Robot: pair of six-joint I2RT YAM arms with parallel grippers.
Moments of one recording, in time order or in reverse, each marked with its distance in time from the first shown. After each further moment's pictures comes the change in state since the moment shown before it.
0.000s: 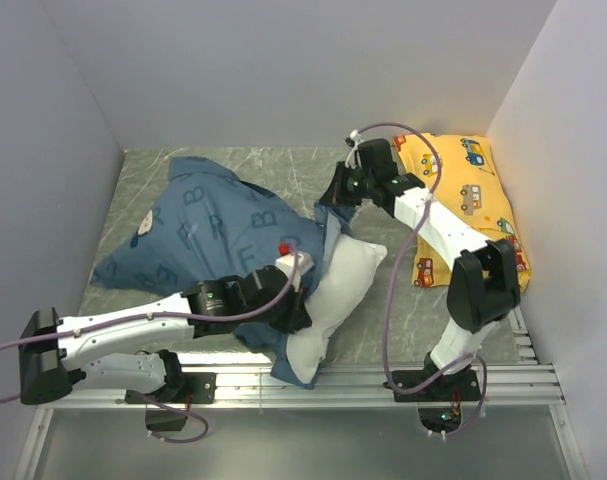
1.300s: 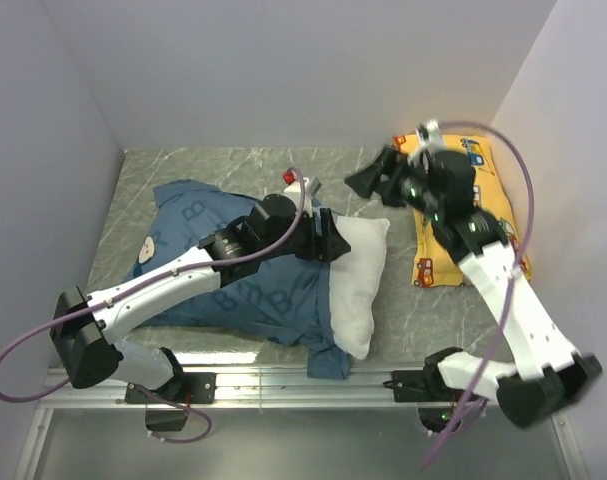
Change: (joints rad) left arm 0.215 0.281 0.356 0.188 0.079 0.068; right arm -0.055 -0.442 0.005 -0.047 0.094 0.146
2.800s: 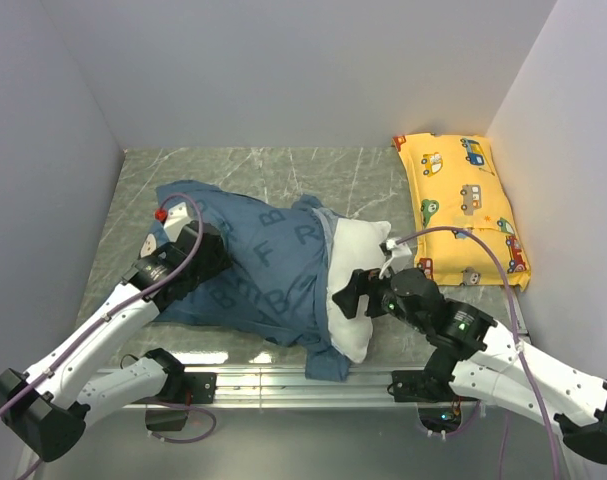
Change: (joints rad) left arm 0.336 -0.420 -0.289 -0.579 -0.531 -0.268; right arm 0.576 -0.571 -0.785 -0.023 0.459 0.034
